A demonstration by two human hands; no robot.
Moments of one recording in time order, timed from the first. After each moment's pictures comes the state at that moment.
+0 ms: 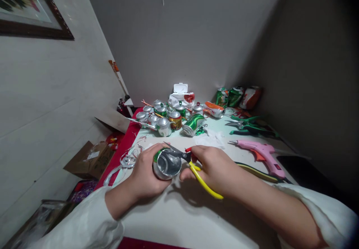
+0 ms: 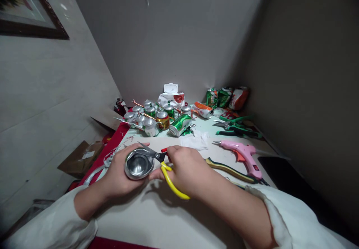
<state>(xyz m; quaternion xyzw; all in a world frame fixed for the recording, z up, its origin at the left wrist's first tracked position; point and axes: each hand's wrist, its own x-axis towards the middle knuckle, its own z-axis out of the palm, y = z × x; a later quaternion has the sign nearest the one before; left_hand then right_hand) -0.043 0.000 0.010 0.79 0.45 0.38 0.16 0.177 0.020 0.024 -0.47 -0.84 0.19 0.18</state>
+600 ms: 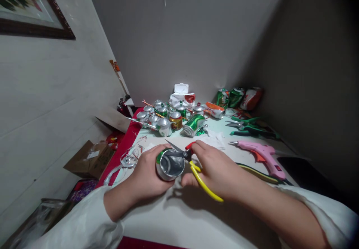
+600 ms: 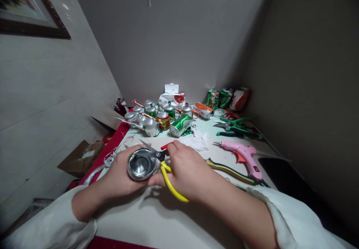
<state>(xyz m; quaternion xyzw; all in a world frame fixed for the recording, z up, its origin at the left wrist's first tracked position) -0.039 -0.002 0.011 0.79 0.45 0.36 0.20 0.175 0.016 0.032 -0.46 -0.86 0.17 0.15</state>
